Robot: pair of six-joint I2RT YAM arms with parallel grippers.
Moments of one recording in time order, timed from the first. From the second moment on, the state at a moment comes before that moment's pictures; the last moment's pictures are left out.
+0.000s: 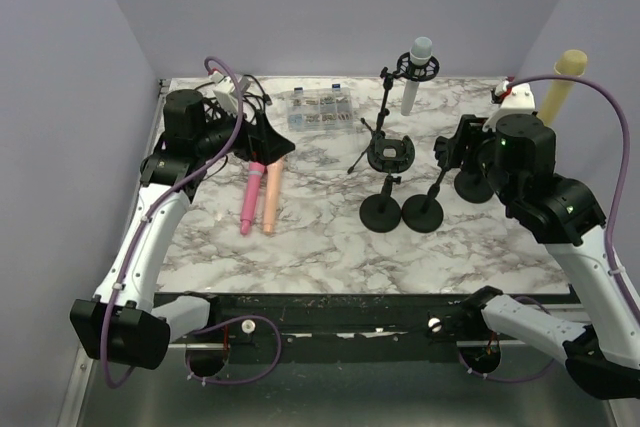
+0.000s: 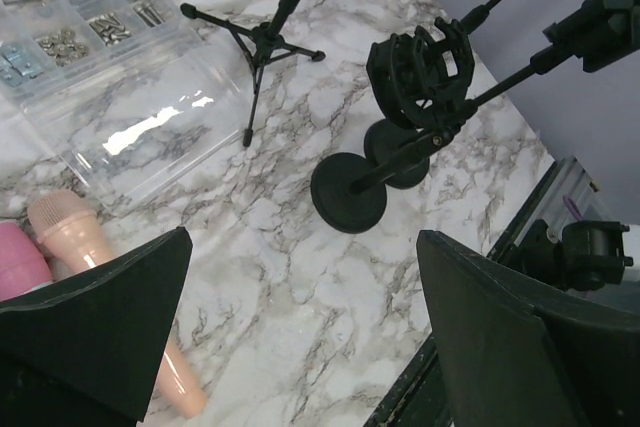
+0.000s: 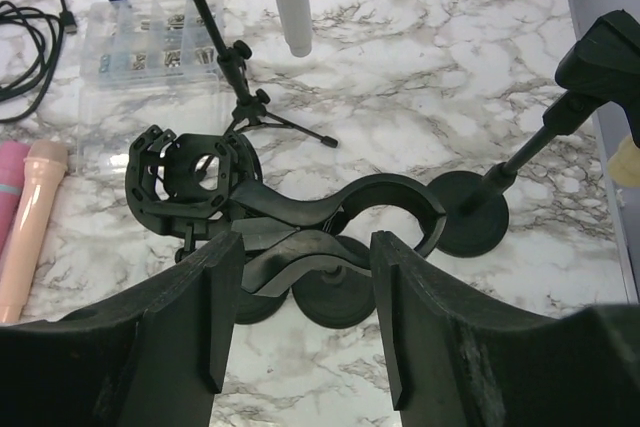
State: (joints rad) left arm -0.16 1.17 1.21 -0.39 0.72 -0.24; right arm 0.53 0.96 1.39 -0.83 0.46 0.24
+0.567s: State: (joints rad) left arm -0.20 1.00 1.13 -0.36 0.72 -0.22; right arm 0.53 1.06 1.41 -0.87 0.53 0.31
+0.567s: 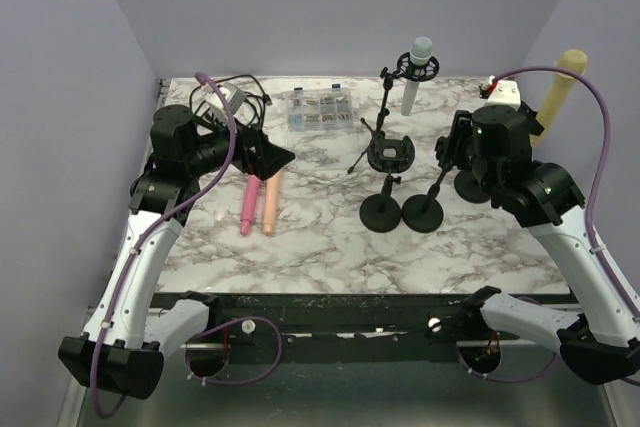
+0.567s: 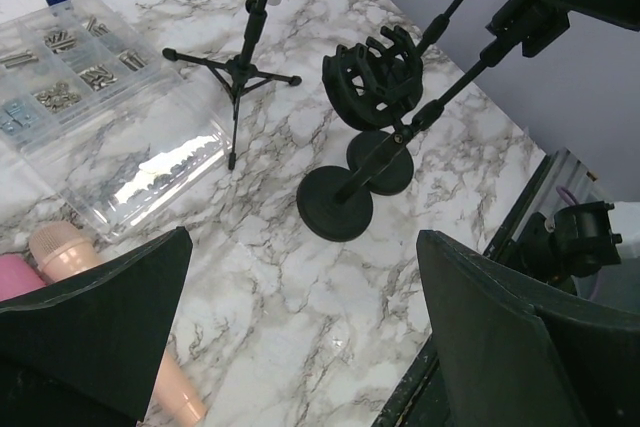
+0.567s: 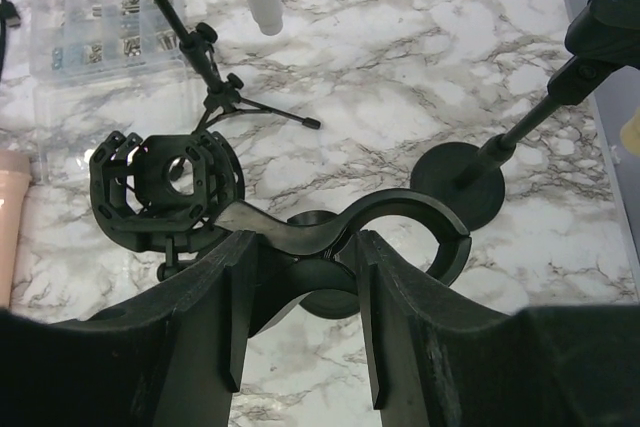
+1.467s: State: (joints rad) left arm -0.20 1.02 1.13 -0.36 0.72 -0.23; right arm 0.53 1.08 1.18 -0.82 0.53 0.50
